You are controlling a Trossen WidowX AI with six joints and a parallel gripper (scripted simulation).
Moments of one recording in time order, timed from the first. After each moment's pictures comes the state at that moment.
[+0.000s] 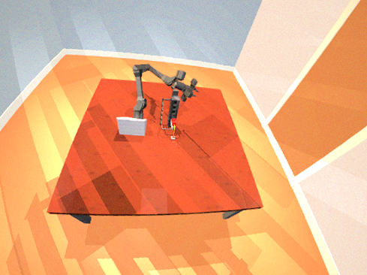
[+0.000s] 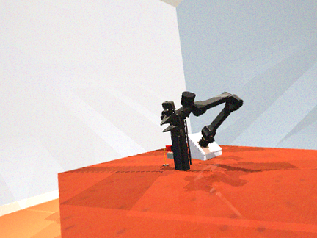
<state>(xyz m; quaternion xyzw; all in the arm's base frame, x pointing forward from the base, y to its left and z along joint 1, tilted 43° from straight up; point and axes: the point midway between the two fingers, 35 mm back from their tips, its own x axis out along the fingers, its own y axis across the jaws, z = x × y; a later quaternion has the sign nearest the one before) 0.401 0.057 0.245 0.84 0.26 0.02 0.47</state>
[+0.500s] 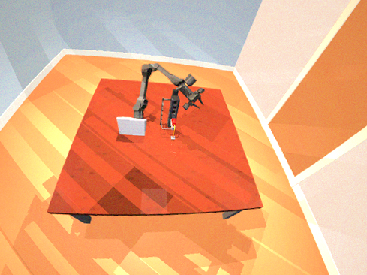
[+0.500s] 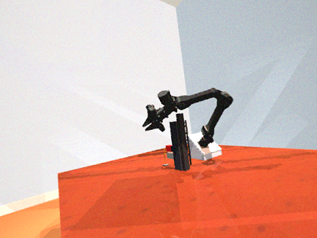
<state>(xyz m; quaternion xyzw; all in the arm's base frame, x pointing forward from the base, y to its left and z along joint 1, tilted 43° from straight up) 0.432 -0.053 0.154 0.69 0.31 -0.13 0.64</state>
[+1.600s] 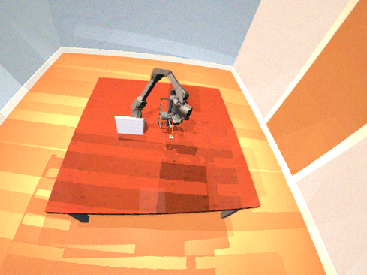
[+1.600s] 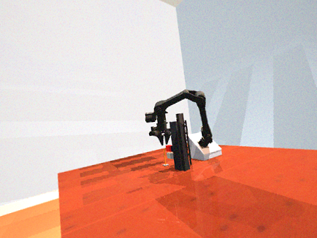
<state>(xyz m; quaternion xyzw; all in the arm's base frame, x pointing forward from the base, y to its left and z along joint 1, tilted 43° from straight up) 0.288 -0.067 0.010 0.58 0.70 -0.22 0.35</state>
